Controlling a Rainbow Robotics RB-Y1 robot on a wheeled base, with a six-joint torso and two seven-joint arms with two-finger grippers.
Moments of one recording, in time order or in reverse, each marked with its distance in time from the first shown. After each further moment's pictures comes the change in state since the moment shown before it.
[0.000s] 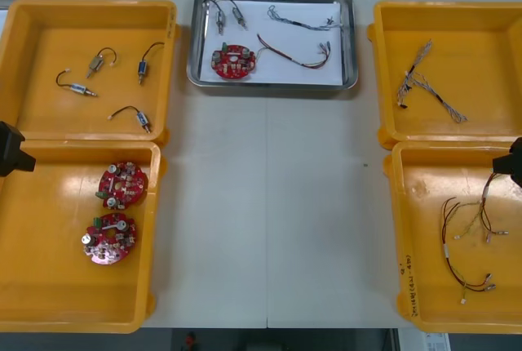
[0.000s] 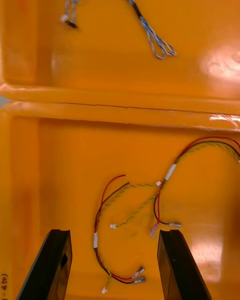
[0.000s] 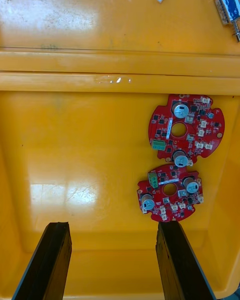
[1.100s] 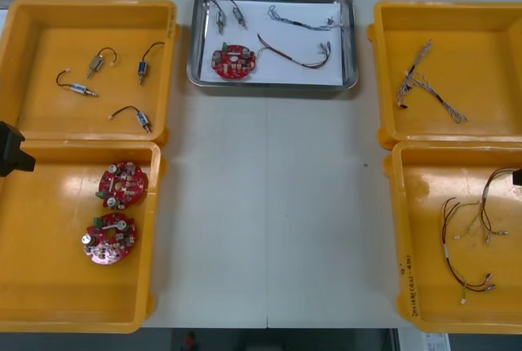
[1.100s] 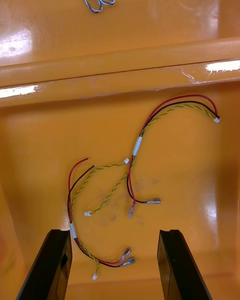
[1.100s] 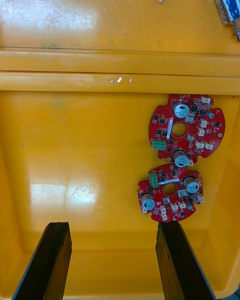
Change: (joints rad) right arm 0.012 -0.033 -0.031 0.162 0.012 0.000 -0.048; left arm 0.000 0.000 0.000 0.000 0.000 0.000 0.000
